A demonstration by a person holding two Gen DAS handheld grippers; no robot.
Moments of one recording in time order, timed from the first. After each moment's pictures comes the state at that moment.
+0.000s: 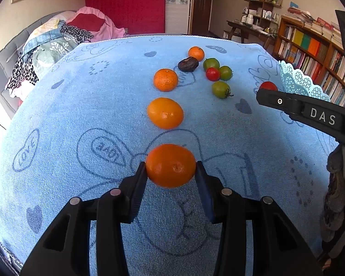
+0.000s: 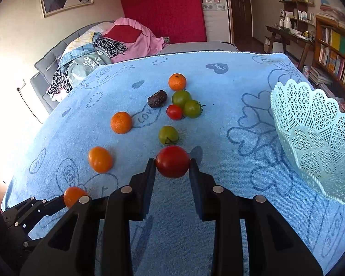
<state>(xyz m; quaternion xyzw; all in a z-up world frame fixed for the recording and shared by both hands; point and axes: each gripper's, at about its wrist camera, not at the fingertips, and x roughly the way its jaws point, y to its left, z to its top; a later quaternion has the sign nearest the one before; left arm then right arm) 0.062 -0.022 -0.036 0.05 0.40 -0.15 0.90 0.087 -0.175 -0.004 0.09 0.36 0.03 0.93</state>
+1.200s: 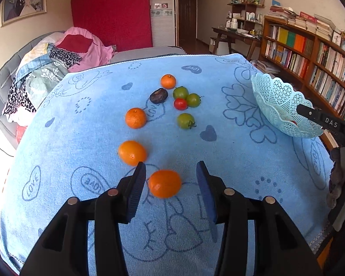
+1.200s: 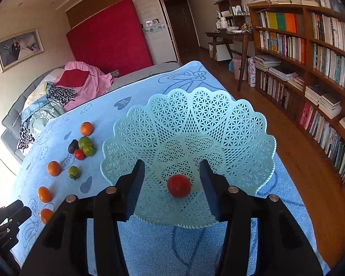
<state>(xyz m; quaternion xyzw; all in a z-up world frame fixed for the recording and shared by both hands) 0.051 -0.067 0.008 0.09 0.37 -0.18 0.91 0.024 -0.336 0.004 0.17 0.29 -0.12 0.93</state>
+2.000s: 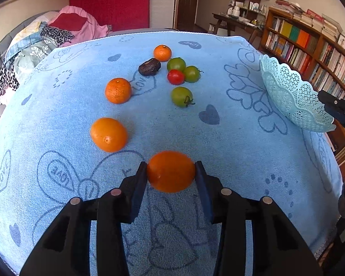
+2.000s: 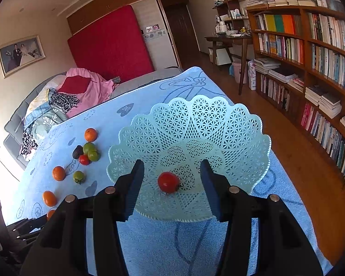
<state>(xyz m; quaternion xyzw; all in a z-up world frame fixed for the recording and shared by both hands) 0.081 -0.085 -0.030 0.06 0.42 -0.20 0.88 0.012 -0.338 0.013 0.18 0.27 -0.12 0.94</state>
